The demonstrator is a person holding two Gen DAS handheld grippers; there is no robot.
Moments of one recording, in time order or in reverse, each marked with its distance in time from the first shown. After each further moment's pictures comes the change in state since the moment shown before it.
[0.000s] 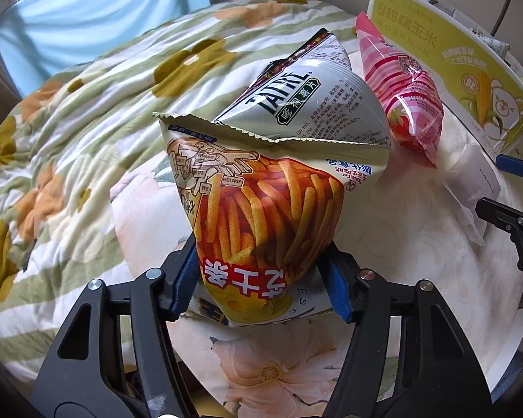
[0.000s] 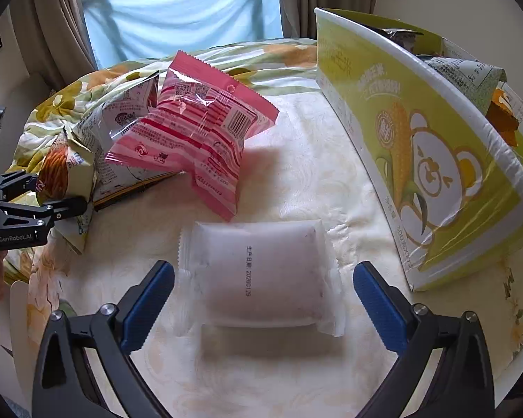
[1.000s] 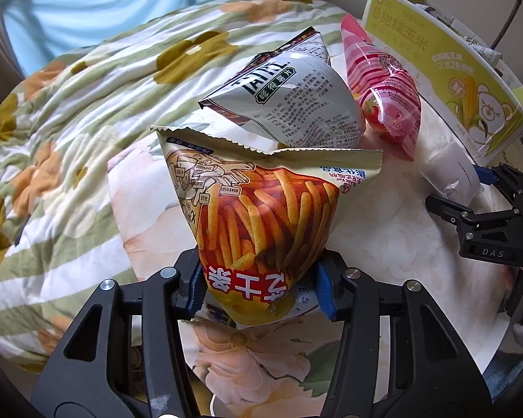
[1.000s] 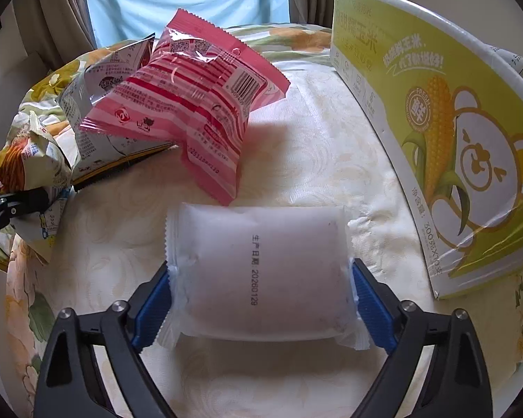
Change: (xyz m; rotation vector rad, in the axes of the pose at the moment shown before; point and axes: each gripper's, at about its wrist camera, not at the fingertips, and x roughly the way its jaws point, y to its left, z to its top) left arm -0.022 -0.011 -0.016 -0.065 0.022 -0.033; right arm 0.031 0.005 -0.004 -0.042 0.050 -0.020
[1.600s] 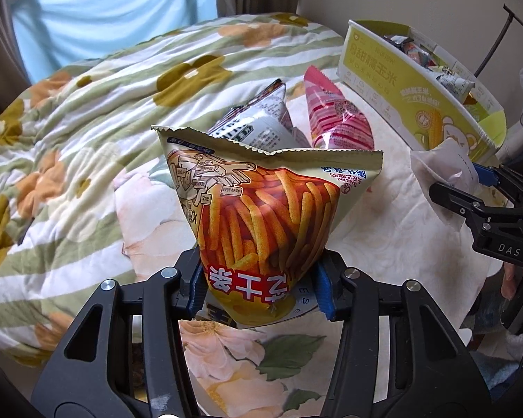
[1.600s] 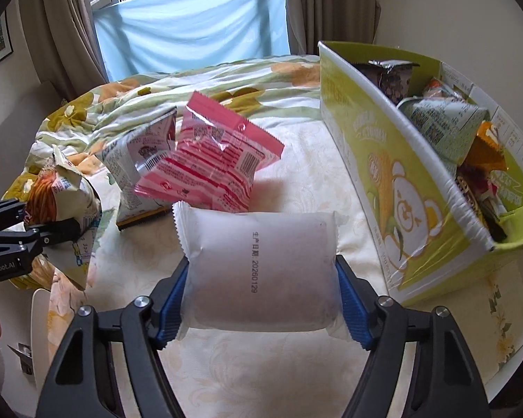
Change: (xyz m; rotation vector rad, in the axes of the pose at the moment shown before) left arm -0.062 -0.031 0.015 -0.028 -0.080 -0.011; right arm -0.075 -0.008 0.017 0.032 -0.127 0.051
